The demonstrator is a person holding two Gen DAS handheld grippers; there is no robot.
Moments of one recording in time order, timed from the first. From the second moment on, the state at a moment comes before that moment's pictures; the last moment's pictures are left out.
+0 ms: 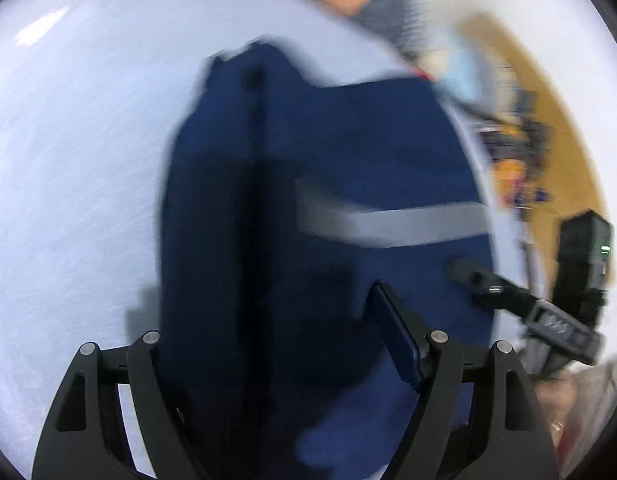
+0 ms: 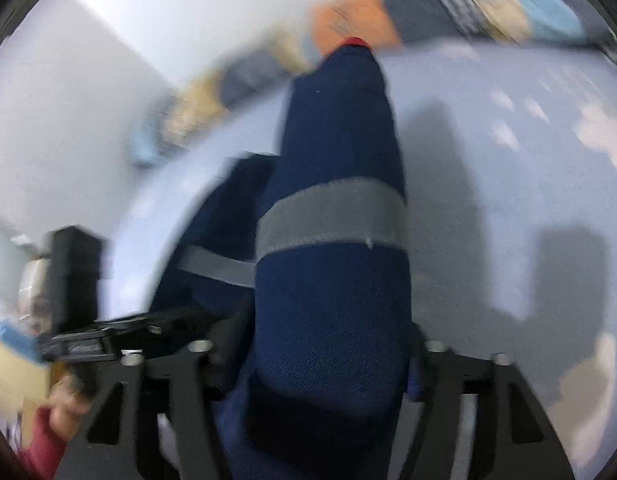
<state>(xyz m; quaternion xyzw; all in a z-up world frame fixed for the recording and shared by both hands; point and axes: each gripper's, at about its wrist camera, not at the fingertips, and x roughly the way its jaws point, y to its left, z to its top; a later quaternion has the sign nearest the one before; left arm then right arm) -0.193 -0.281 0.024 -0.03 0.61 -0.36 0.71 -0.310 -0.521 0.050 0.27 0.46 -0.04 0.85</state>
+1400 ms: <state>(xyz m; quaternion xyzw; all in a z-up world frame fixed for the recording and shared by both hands) -0.360 -0.249 0.008 0.16 0.46 -0.21 0.85 -0.456 -0.369 0.055 0.17 0.44 -0.11 0.88</state>
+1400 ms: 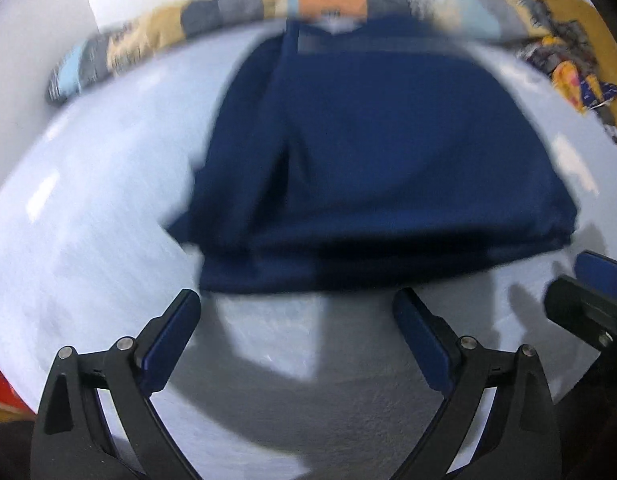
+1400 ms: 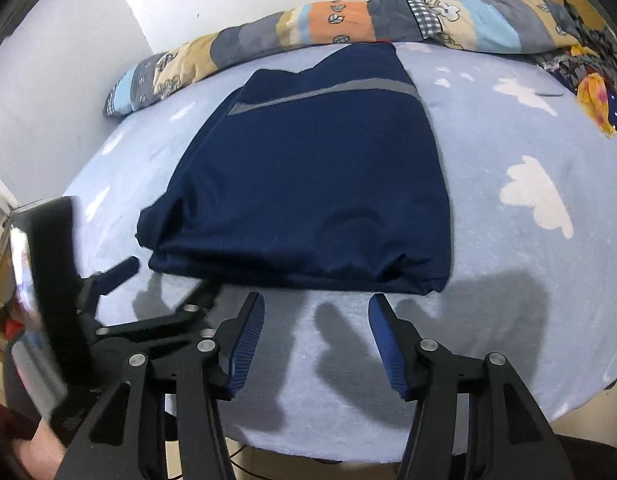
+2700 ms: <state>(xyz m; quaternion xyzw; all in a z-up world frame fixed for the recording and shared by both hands) -0.399 -0.202 0.095 0.10 0.27 -0.20 0.94 -0.464 -0.374 0.084 0.15 0.35 -0.18 0.91</state>
